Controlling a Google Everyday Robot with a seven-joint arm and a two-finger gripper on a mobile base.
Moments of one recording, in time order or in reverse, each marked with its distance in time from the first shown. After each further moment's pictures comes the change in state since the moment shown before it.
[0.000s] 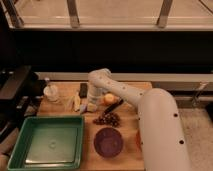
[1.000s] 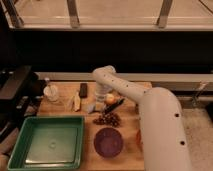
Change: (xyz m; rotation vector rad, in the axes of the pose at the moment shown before) arm 0.053 -0.014 -0.023 -0.017 0.130 0.050
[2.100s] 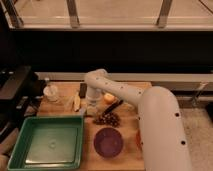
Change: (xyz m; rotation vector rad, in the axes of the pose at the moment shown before) arm -0.034 0.043 0.008 -0.041 -0.043 -0.060
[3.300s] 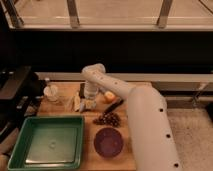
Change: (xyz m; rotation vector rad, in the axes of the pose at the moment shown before) arm -0.035 -0.036 -0.003 0.009 0.002 -0.069
